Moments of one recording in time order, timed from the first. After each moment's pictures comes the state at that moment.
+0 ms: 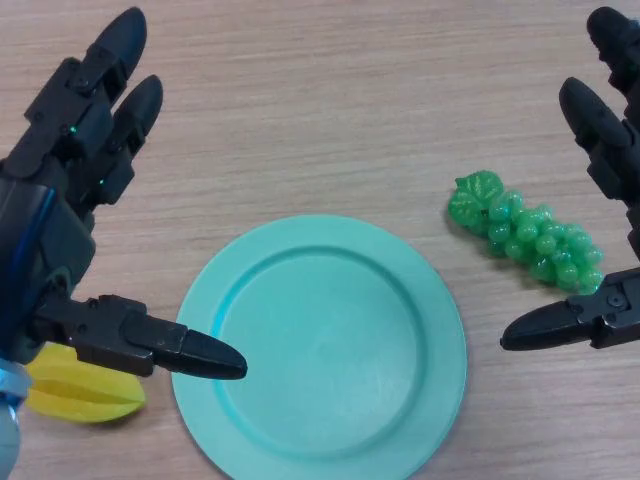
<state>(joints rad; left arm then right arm) -0.01 0.27 0.22 -0.85 -0.21 0.46 -0.26 -0.07 -0.28 -0.16 -0.83 0.33 0.61 0.09</state>
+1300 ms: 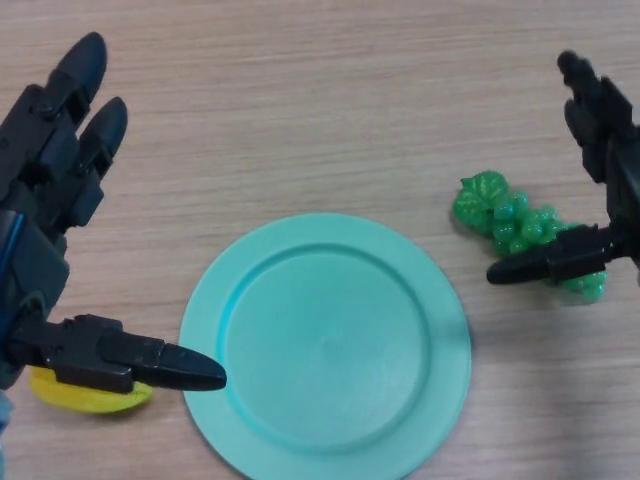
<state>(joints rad) 0.07 0.24 0.26 -0.86 -0.21 0.43 -0.26 -0.36 -0.31 -0.07 0.24 -0.08 -0.04 0.11</state>
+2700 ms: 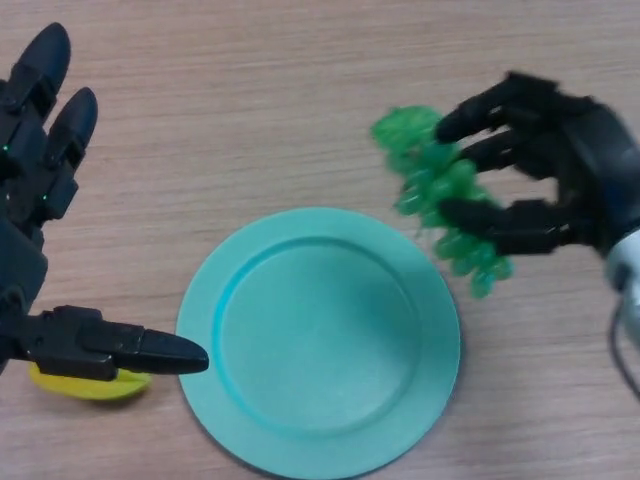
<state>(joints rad) 0.06 0.23 0.30 -0.81 -0.25 0.38 -0.23 -0.31 -0.23 0.09 -0.41 -0.05 0.50 0.19</state>
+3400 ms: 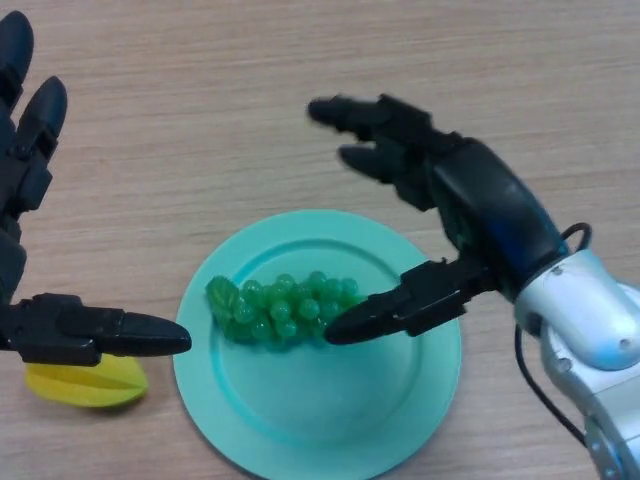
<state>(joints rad) 0.05 0.24 0.33 -0.79 -0.27 0.36 -0.19 -0.31 -0.19 0.26 -0.62 -0.10 0.69 0.20</state>
